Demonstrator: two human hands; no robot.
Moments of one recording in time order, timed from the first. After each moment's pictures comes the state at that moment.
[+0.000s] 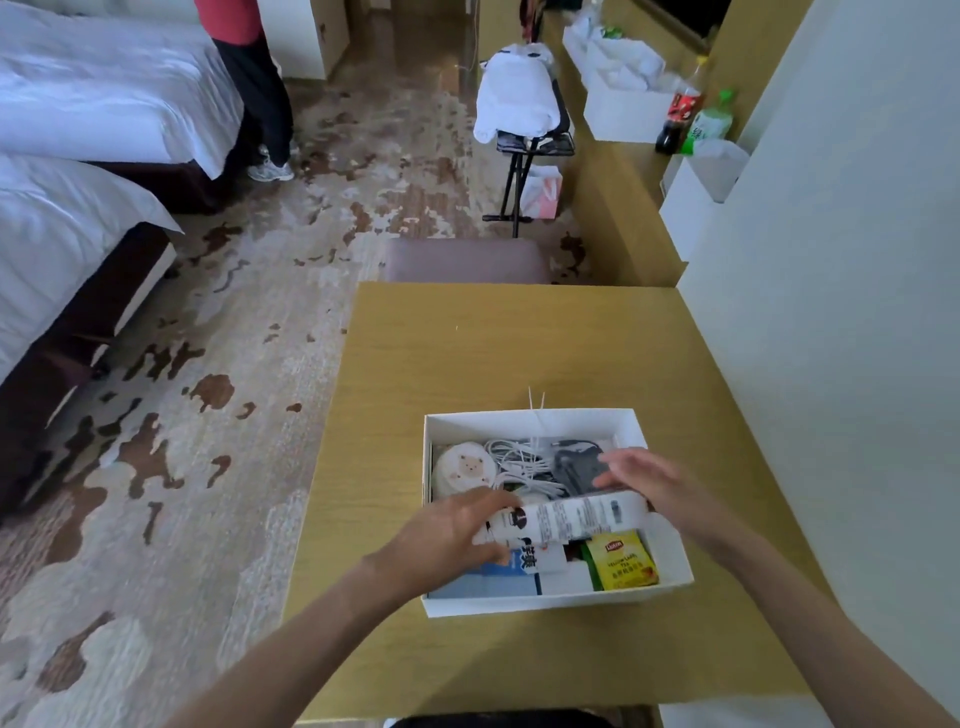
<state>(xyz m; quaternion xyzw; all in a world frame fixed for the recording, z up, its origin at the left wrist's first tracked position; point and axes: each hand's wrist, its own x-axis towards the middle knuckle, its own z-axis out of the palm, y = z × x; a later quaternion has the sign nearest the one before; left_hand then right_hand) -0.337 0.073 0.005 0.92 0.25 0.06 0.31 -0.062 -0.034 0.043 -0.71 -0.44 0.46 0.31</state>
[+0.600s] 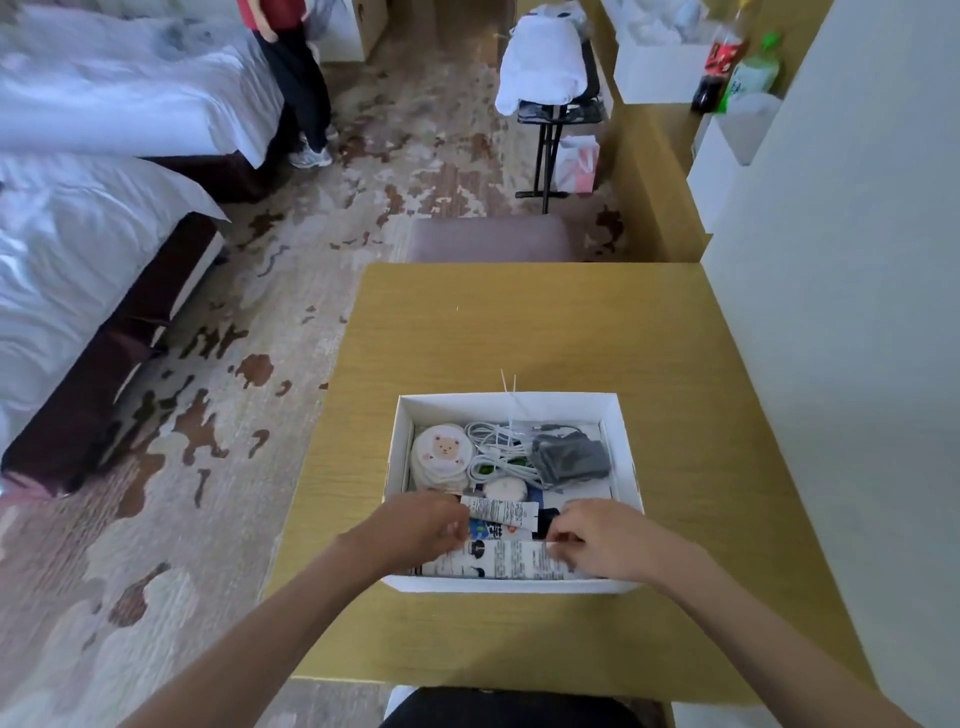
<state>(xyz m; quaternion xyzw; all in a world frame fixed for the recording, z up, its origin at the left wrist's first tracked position) -0.313 0.065 -0.003 0.92 0.30 -0.11 0.22 -0.063 -0.041 -0.014 -0.62 -0.70 0.34 -0.03</state>
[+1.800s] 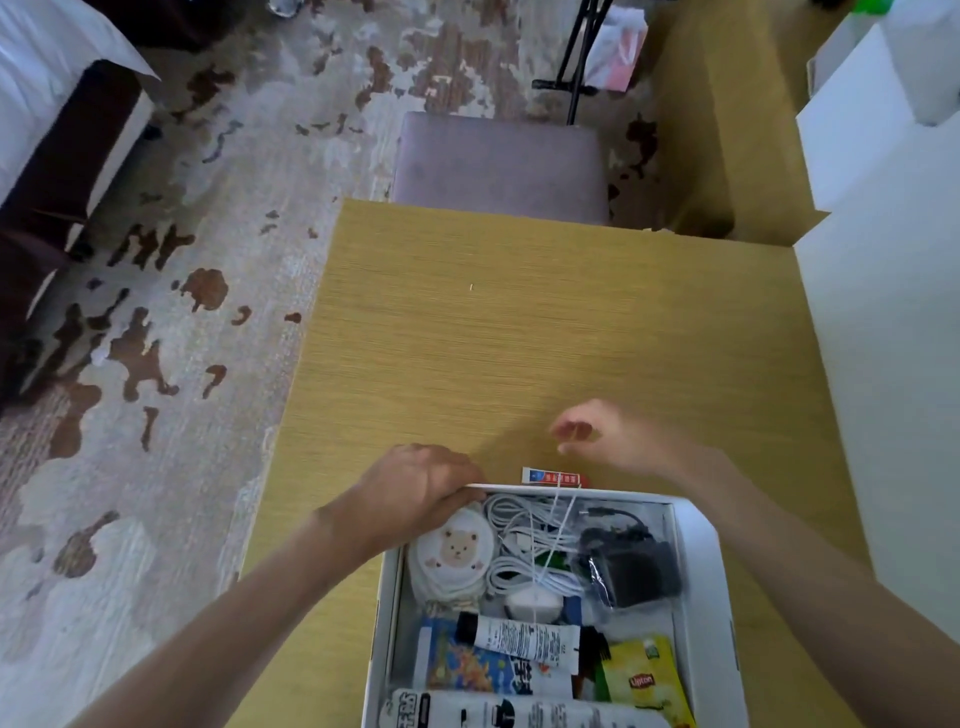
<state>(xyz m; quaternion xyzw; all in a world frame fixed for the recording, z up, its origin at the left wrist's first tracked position) -0.284 0.221 -0.027 0.93 0.24 0.05 0.27 -0.003 0.191 -0.057 -0.64 -0.64 0.42 -0.02</state>
